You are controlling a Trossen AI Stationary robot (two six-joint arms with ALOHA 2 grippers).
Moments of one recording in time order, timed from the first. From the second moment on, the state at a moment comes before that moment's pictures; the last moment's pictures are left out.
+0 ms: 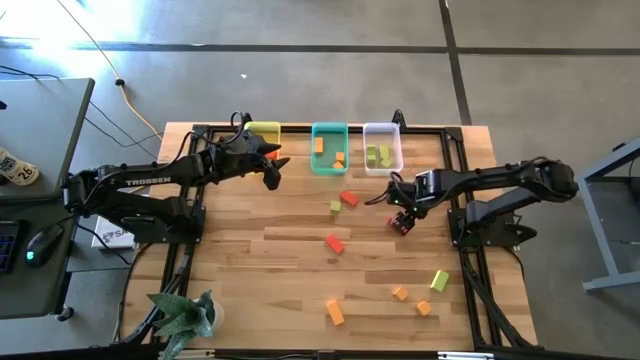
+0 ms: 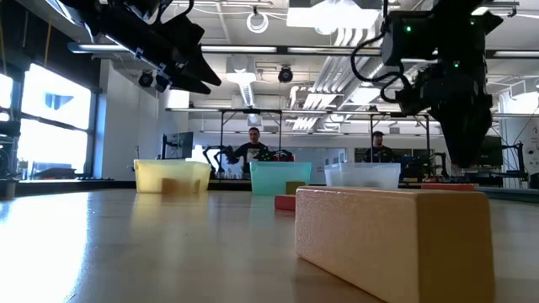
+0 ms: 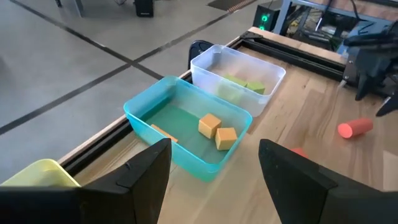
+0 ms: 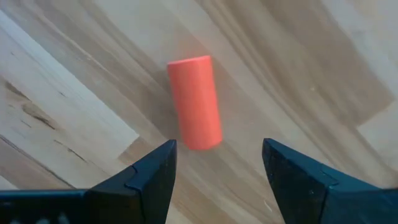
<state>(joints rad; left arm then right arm) 0.48 1.08 0.65 0.02 -0.19 -0.15 -0.09 1.28 0.76 -0.93 -0.05 0.67</state>
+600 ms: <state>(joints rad) 0.48 1.08 0.65 0.02 -0.19 -0.38 -0.09 1.28 0.58 -0.69 -0.05 0.60</state>
